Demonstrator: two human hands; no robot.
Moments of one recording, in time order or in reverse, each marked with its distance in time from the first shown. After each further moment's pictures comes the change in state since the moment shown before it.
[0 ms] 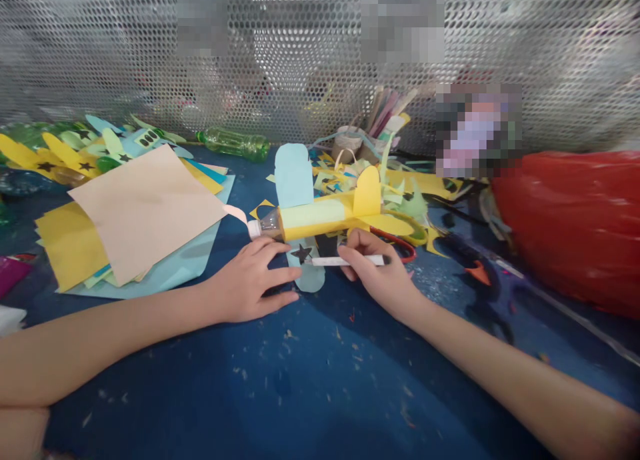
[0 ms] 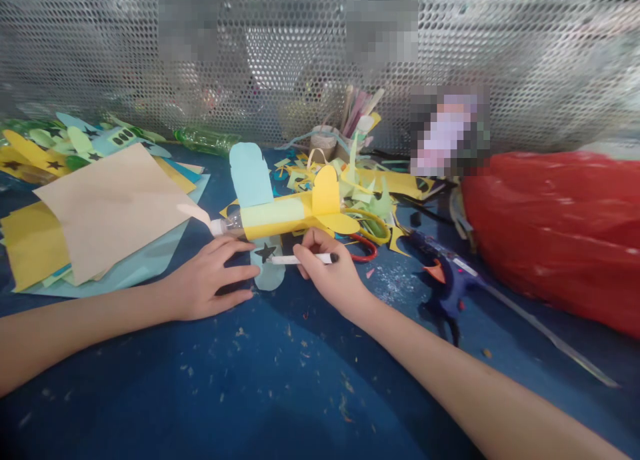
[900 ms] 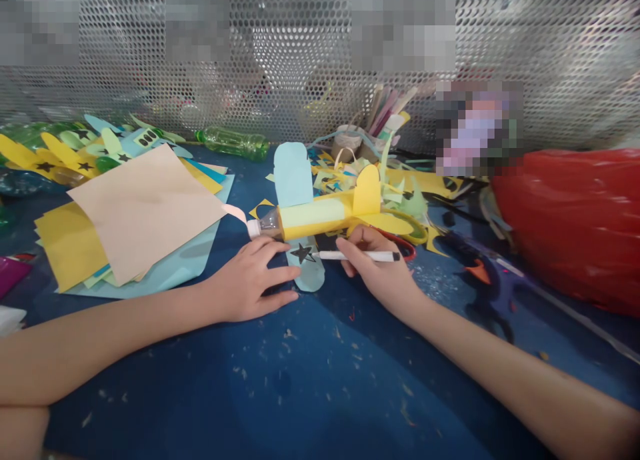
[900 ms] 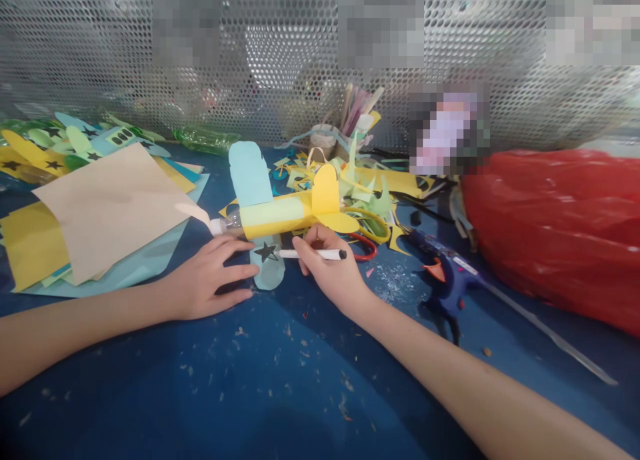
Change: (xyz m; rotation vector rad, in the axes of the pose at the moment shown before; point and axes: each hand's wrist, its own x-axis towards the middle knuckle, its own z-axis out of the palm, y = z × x) left_hand 0.000 -0.001 0.000 0.002 0.005 0.009; right_hand 0.002 0.004 0.000 0.038 0.042 -0.004
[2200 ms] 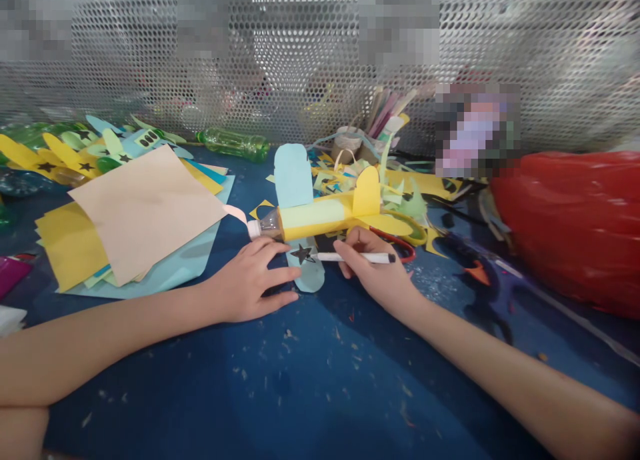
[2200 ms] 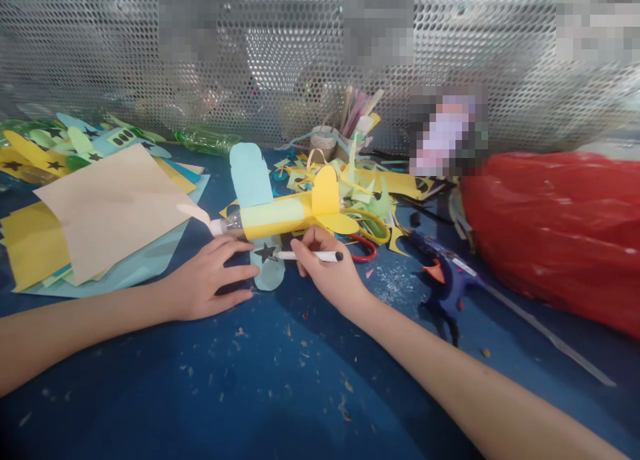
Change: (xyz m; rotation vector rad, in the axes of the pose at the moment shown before) left_hand 0.000 0.001 0.000 -0.002 0.000 -0.005; right_hand 0.000 0.006 0.000 0.008 -0.044 0.001
